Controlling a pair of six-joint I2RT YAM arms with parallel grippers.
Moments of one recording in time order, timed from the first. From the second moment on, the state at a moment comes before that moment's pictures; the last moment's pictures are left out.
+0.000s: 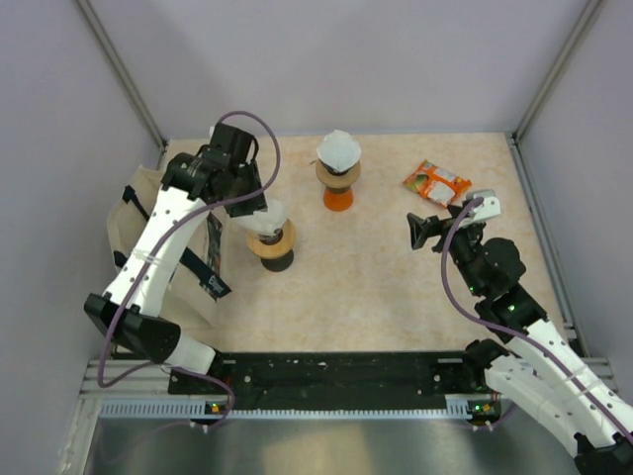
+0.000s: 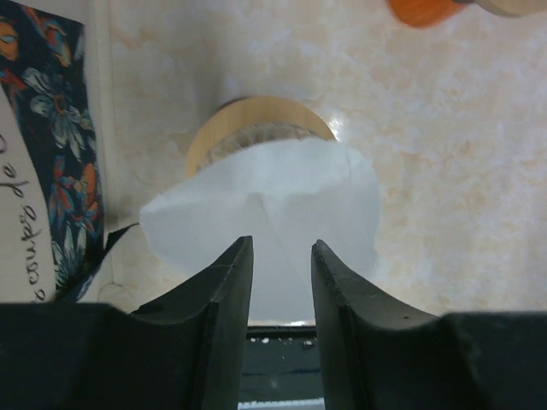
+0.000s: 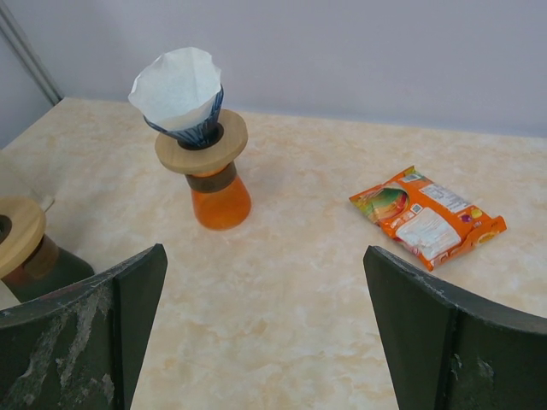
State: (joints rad) left arm -0.40 1.46 1.74 -1.23 -0.08 -0.59; right arm 0.52 0.61 0.58 0.08 0.21 0.10
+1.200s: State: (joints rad) left arm -0.40 1.55 1.54 -1.14 -0.10 -0.54; right arm 0.52 0.63 0.58 0.06 0.24 0.09
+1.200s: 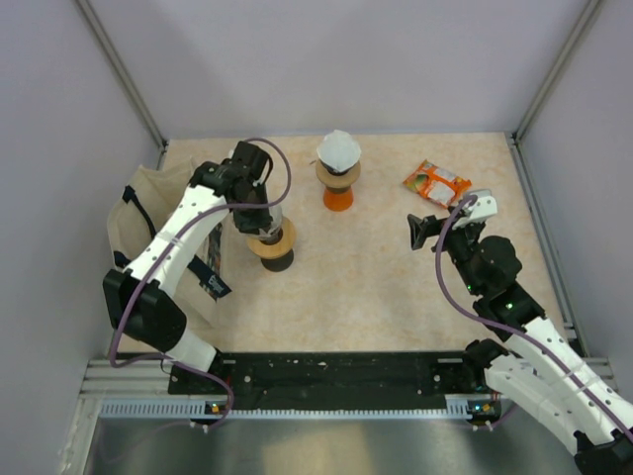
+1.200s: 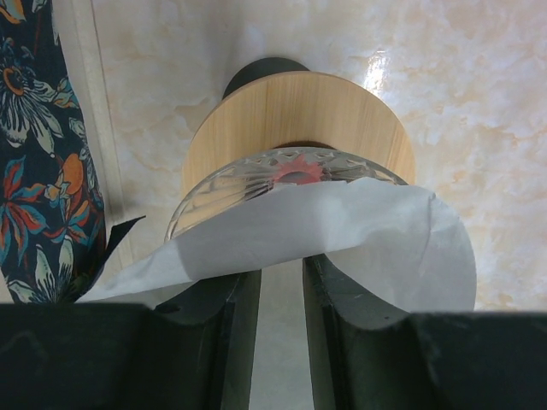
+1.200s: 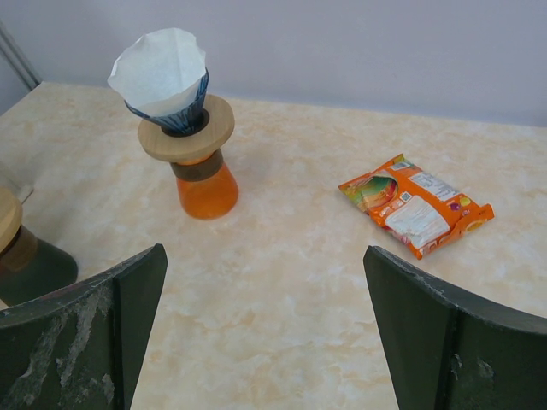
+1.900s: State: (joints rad) left arm -0.40 1.58 1.54 -1.11 -0.07 -0.54; right arm 0.52 0.63 0.58 0.06 0.24 0.09
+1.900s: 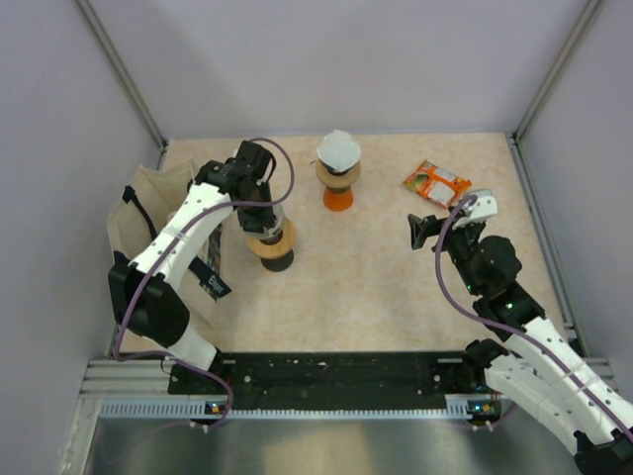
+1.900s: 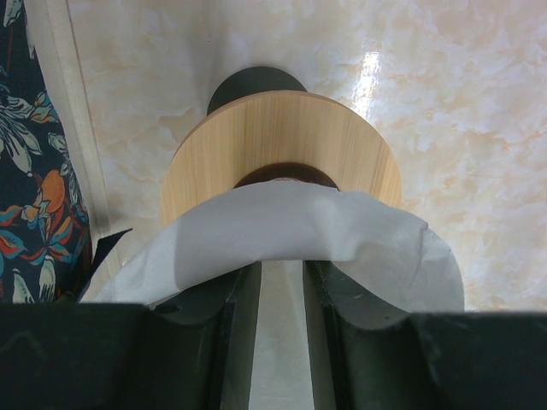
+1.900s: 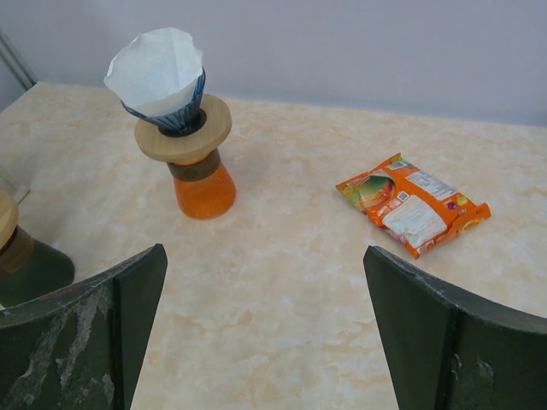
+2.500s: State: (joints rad) left arm -0.41 1.57 1.54 -1.11 -0.08 -0.54; right arm 0.52 0.63 0.58 0.06 0.24 0.08
